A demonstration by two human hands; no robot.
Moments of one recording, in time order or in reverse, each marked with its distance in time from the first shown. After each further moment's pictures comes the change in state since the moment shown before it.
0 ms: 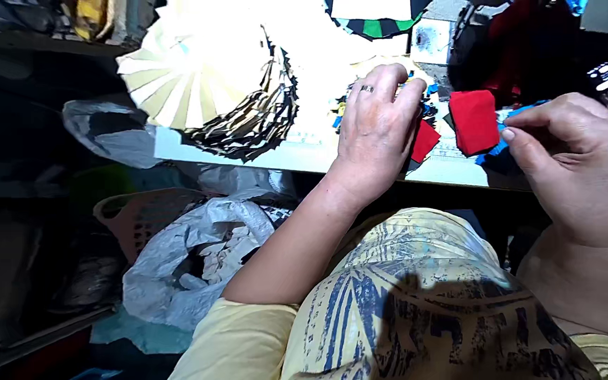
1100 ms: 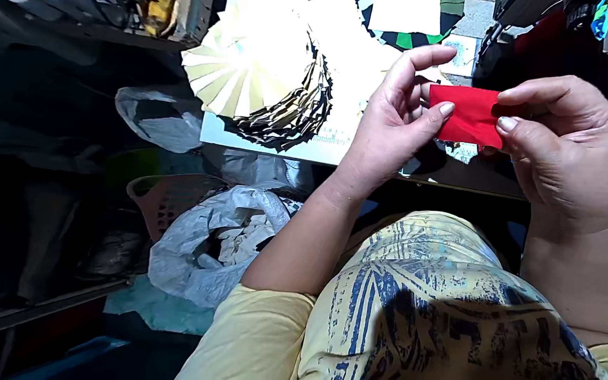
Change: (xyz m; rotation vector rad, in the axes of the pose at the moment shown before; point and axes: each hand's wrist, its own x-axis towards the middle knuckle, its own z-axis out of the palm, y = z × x) left_hand -0.004 0.001 -0.029 -1.303 0.051 -0.181; right_hand 0.032 -0.022 0.038 0.912 -0.001 0.049
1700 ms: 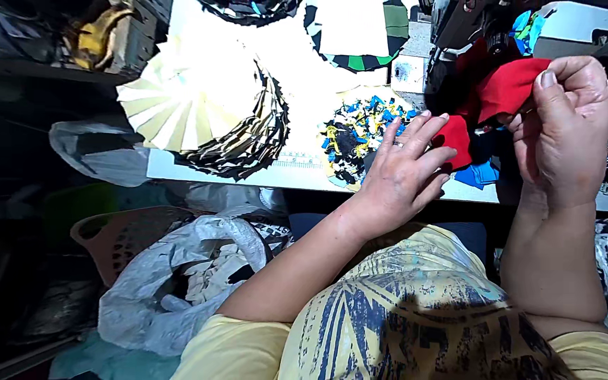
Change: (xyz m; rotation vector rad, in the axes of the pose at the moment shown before) left_hand -0.010 -0.038 0.040 0.970 -0.291 0.235; right_hand 0.014 0.002 -0.053 0.002 0.353 0.045
